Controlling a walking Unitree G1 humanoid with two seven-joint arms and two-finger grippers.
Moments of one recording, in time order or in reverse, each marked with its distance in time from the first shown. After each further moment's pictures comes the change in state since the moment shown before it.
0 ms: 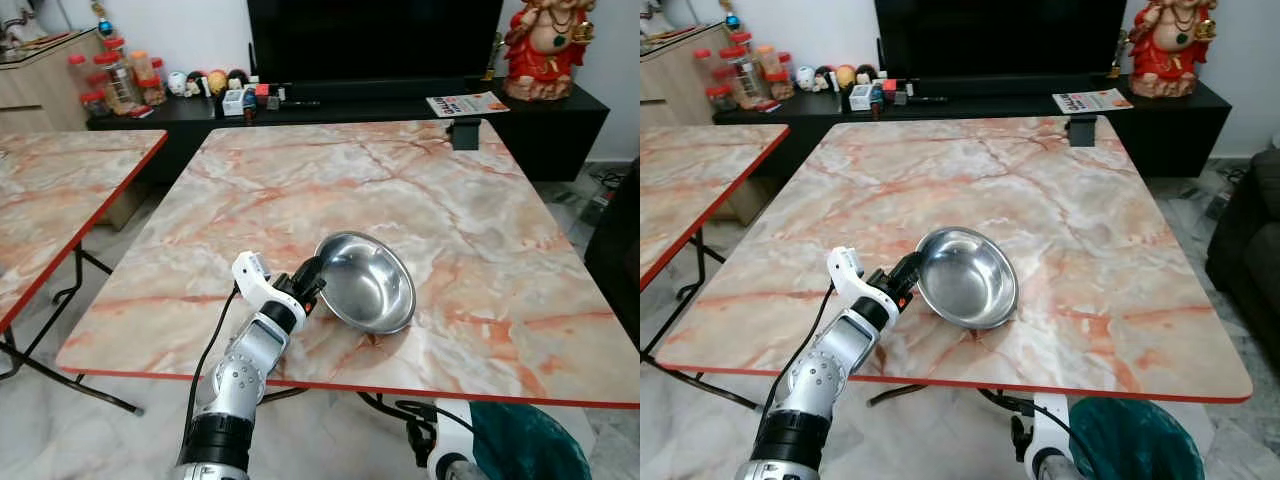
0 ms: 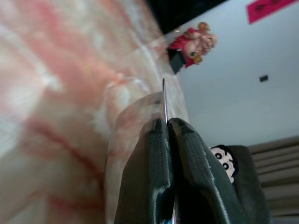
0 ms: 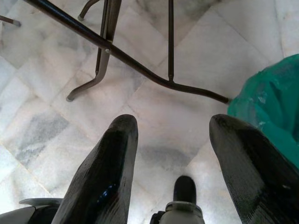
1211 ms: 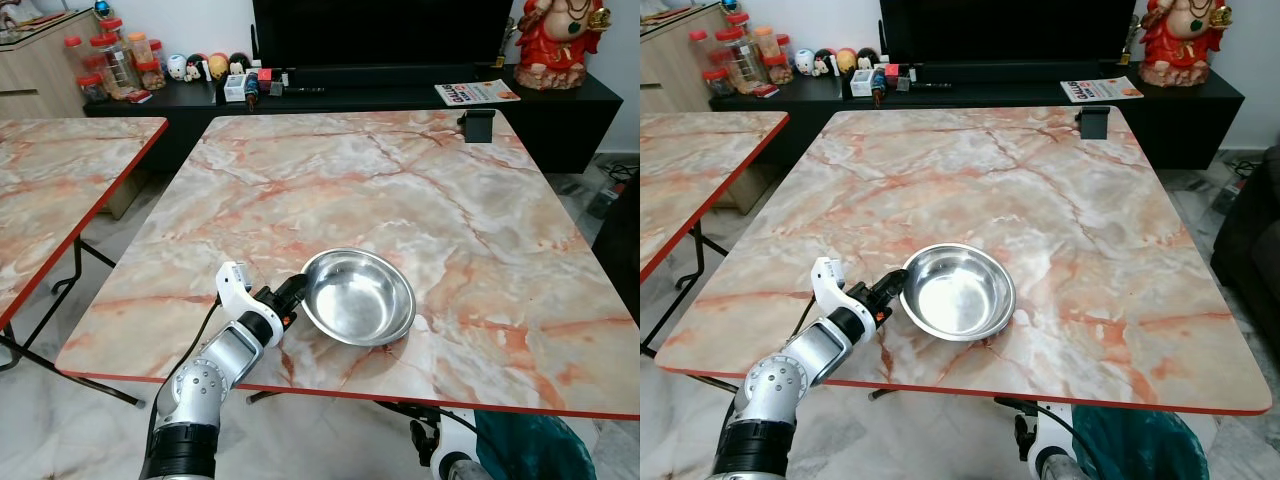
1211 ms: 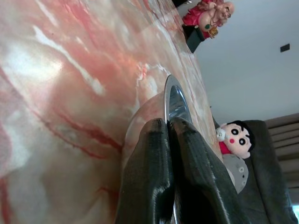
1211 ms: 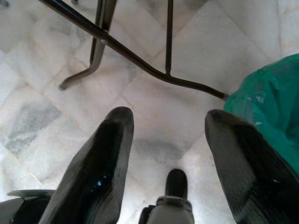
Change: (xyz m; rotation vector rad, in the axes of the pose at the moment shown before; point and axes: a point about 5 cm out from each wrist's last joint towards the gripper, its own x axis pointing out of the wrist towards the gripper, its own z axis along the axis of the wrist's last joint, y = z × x) left arm -0.021 0.012 0.016 0.119 0.127 -0.008; right arm 0.000 -0.004 0.002 -0.004 -0.004 -0.013
